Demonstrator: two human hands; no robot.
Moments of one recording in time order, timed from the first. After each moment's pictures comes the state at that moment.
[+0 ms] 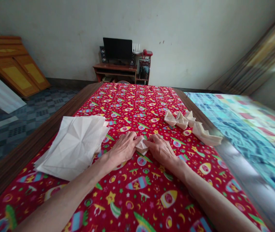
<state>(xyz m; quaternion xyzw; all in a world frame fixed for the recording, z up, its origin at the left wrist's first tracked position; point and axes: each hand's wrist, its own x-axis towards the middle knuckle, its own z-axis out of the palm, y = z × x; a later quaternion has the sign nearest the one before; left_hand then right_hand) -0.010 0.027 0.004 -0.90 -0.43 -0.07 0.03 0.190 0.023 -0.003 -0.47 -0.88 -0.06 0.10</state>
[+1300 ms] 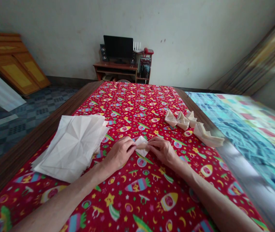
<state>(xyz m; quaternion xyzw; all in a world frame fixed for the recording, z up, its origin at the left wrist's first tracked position) -0.016 0.017 -0.017 -0.84 -0.45 -0.29 -0.11 0.202 0.029 -0.013 -0.41 -0.85 0.16 0.29</state>
